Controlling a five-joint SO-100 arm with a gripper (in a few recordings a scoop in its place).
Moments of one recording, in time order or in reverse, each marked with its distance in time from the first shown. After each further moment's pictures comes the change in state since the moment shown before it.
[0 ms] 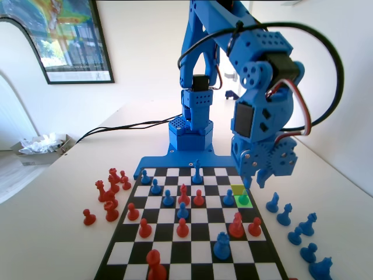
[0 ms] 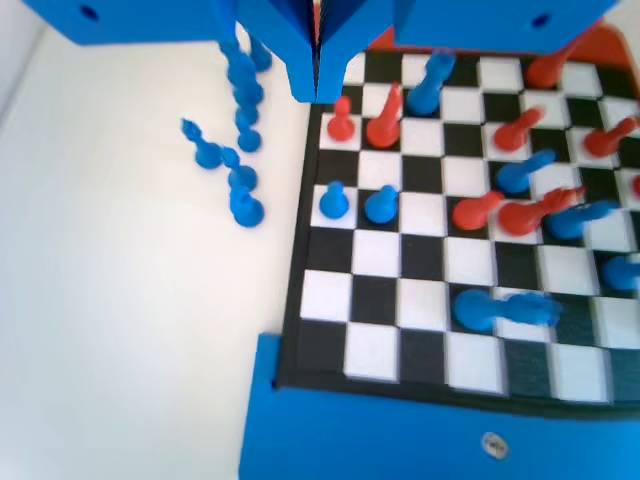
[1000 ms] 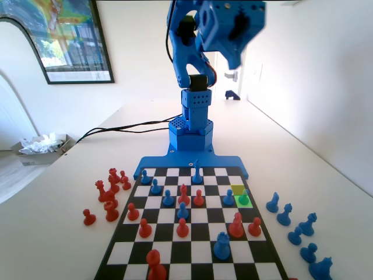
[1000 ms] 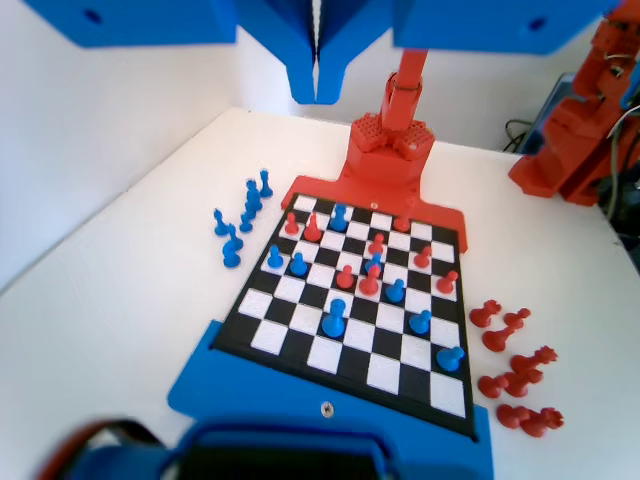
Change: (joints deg) arm 11.5 62.8 5.6 34.0 -23.3
